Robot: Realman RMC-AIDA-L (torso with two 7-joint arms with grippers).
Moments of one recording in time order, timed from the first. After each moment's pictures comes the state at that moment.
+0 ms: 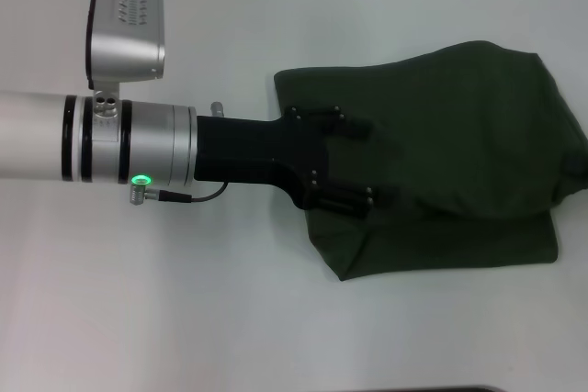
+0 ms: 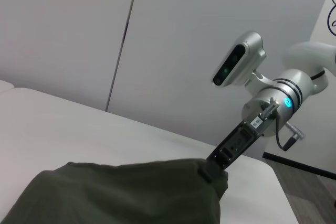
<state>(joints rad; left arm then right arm) -0.58 -2.17 1.23 0.67 1.72 1.45 -1.43 0.32 1.93 -0.31 -0.58 -2.24 -1.77 2.06</state>
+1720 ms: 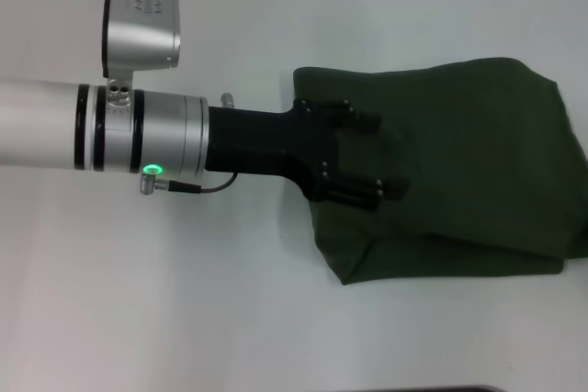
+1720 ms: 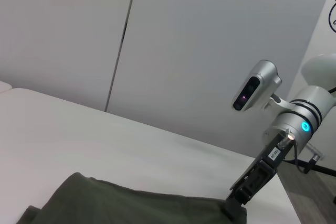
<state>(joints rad) -0.62 -2.17 1.23 0.64 1.72 1.43 -1.43 0.22 1.91 -0.31 -0.57 -2.32 -1.71 2.03</state>
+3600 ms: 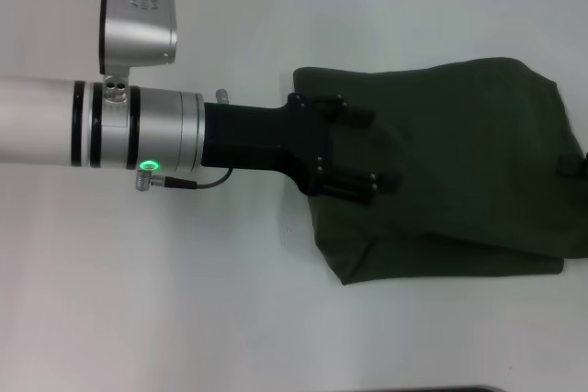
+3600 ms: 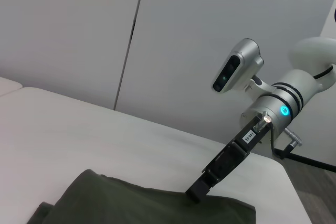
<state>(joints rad) -0.62 -2.17 1.22 0.64 1.72 1.42 -1.43 0.35 1.93 -0.32 -0.58 -2.31 -1.64 2.07</state>
